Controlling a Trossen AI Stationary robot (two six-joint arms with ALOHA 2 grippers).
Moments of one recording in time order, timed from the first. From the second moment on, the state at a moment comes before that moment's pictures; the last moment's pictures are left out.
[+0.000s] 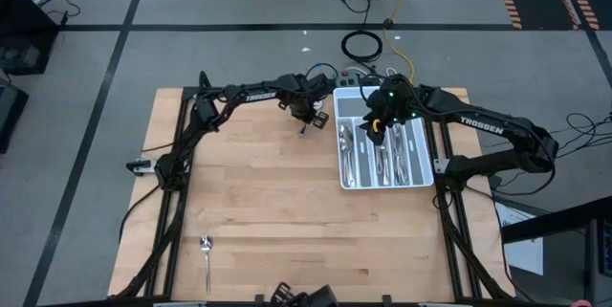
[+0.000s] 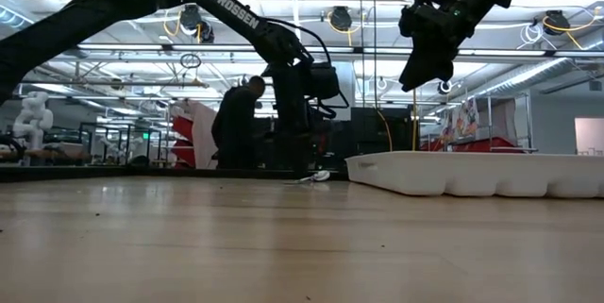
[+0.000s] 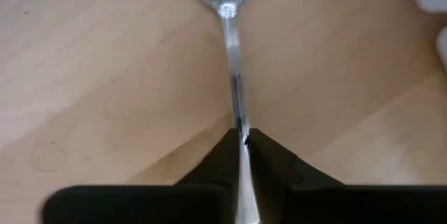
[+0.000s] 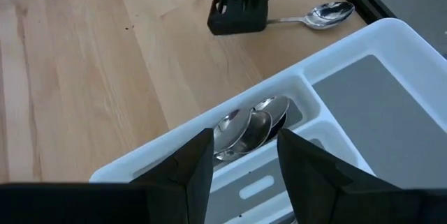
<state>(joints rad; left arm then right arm) 0.51 2.33 1.92 -0.92 0.02 -0.48 -0.55 1.21 0.96 -0.60 -0.21 0.04</state>
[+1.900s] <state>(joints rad) 0.53 1.61 1.92 -1.39 -0.31 -0.38 -0.63 2.40 2.13 -1.11 0.03 -0.01</state>
